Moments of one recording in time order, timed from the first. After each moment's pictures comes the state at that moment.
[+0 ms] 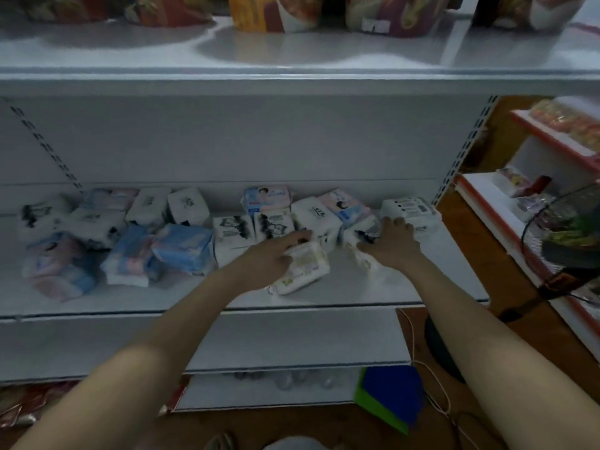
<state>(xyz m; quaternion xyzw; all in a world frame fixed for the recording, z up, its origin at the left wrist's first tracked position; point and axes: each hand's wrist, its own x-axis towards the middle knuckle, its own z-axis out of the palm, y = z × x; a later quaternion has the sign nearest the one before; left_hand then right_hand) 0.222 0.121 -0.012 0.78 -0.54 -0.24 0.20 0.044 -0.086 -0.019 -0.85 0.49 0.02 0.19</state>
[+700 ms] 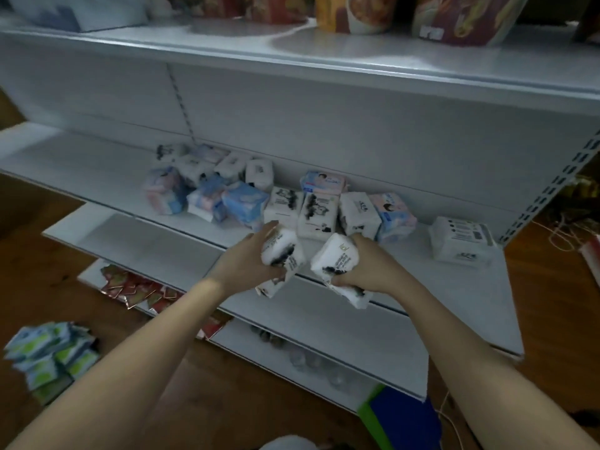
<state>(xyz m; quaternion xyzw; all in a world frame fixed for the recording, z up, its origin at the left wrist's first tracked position) 0.140 0.202 -0.014 0.92 -0.27 -0.12 0.24 0.033 -0.037 -0.012 -0.93 0.16 0.07 0.33</state>
